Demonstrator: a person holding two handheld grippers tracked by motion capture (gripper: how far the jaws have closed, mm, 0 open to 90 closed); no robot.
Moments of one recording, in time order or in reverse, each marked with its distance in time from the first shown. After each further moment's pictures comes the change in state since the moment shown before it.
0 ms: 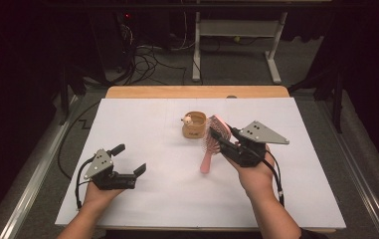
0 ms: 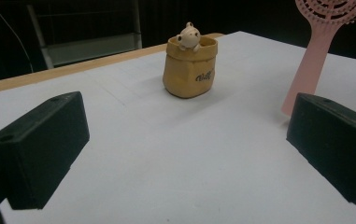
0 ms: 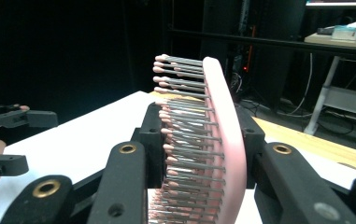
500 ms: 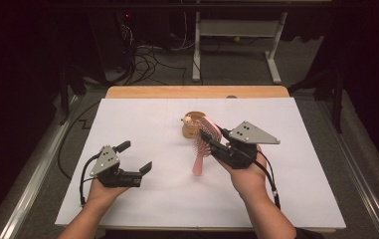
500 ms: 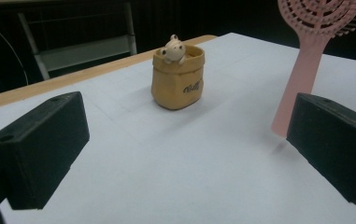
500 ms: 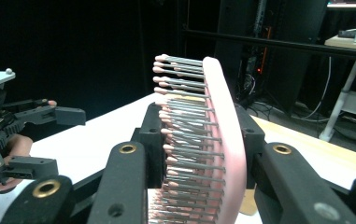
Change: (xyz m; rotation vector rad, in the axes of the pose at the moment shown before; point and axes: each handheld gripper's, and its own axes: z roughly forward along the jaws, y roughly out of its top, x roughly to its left) left arm -0.010 0.016 0.007 0.004 -0.023 0.030; right arm 0.020 0.009 0.007 0.007 0.052 -0.017
